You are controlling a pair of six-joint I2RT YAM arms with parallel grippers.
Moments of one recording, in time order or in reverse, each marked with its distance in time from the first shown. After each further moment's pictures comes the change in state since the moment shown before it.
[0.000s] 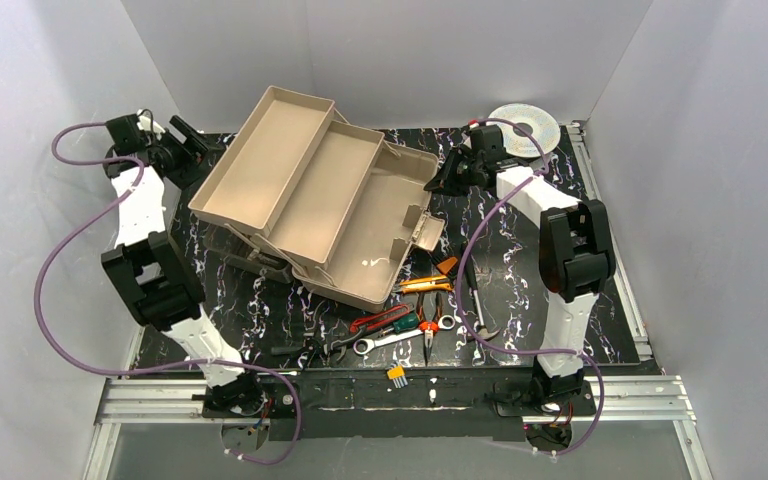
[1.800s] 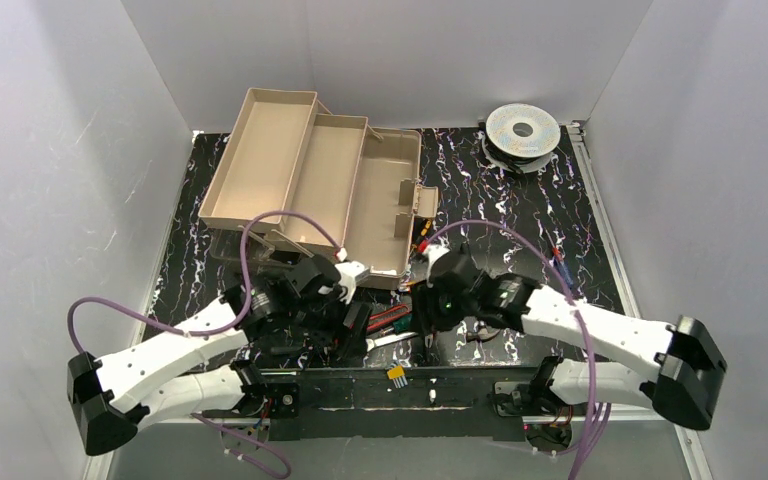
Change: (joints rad) left arm -1.393 -0.880 -0.801 -0.351 -0.345 0.137; right arm 0.652 -0.896 -0.729 -0.262 0.306 -0.072
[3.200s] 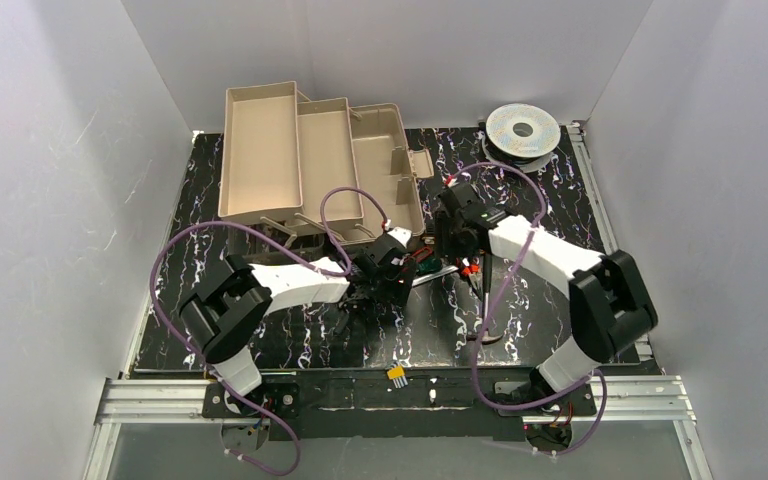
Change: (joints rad) left arm 0.053 0.704 0.034 0.663 -0.365 -0.039; right arm -0.356 0.532 0.321 -0.031 0.238 -0.087
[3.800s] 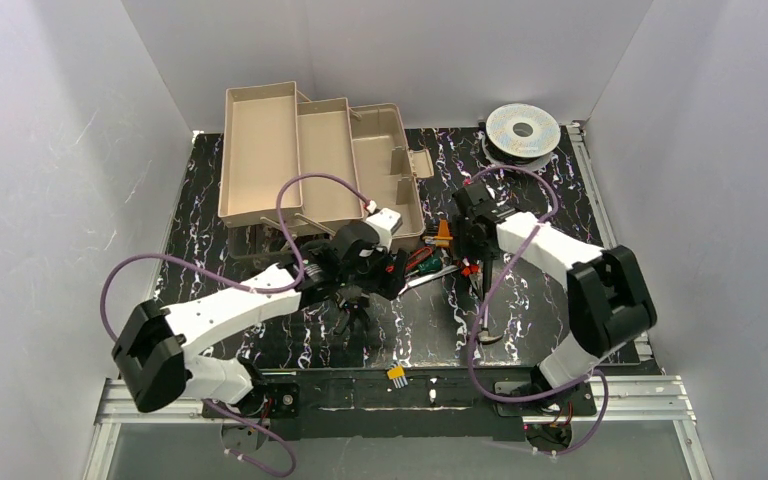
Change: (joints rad) left arm -0.001 -0.340 0.005 -0.116 0.098 0.094; right arm -0.098 -0.059 -0.024 -0.076 0.068 -0.059
